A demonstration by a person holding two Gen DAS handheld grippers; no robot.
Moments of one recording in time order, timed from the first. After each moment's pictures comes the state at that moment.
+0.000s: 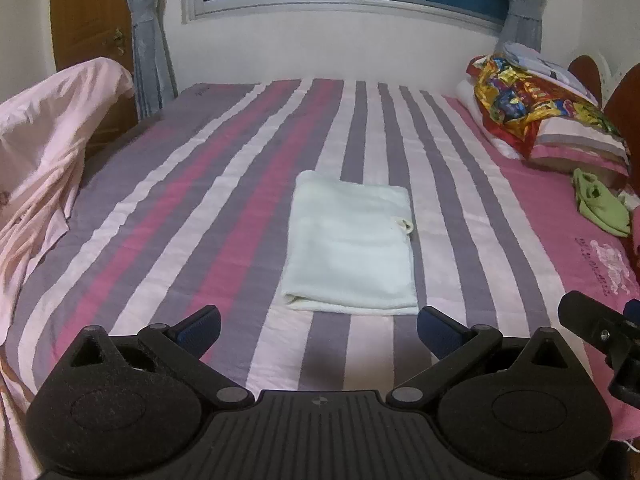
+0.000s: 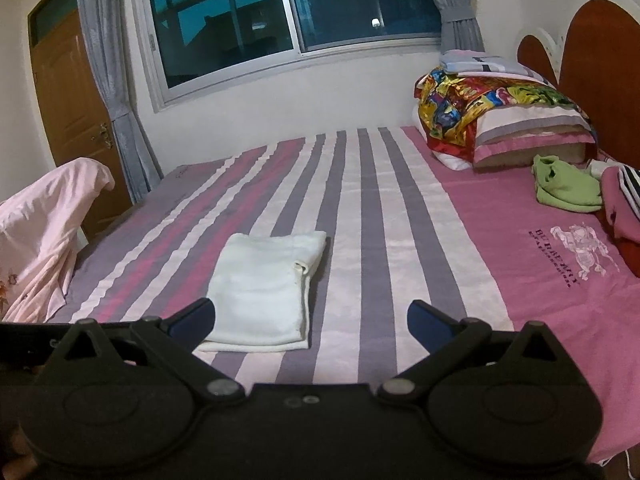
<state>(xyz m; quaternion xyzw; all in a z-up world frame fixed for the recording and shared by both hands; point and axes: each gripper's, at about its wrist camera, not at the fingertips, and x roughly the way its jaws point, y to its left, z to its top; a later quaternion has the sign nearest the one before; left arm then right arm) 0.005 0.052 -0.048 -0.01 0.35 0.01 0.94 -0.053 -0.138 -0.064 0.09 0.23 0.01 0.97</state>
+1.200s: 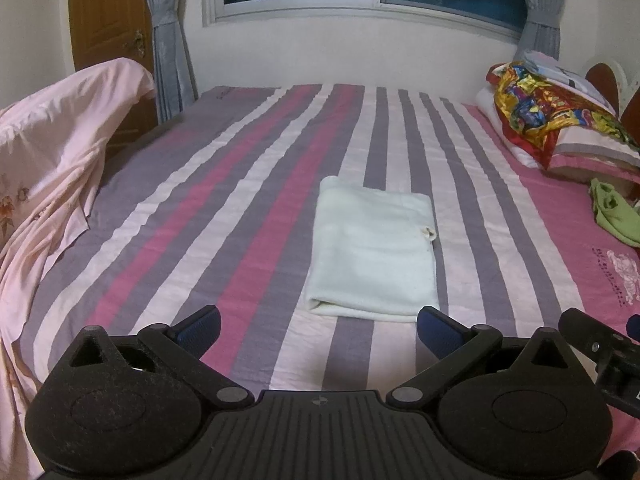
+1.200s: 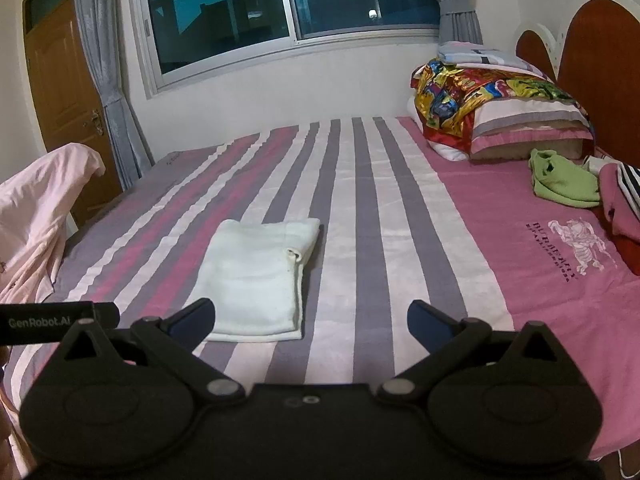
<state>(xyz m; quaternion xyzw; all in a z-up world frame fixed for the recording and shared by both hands) 0.006 0.064 -0.046 -0.01 0.35 0.04 0.94 -0.040 -0.133 -0.072 0.08 0.25 0.00 0.96</state>
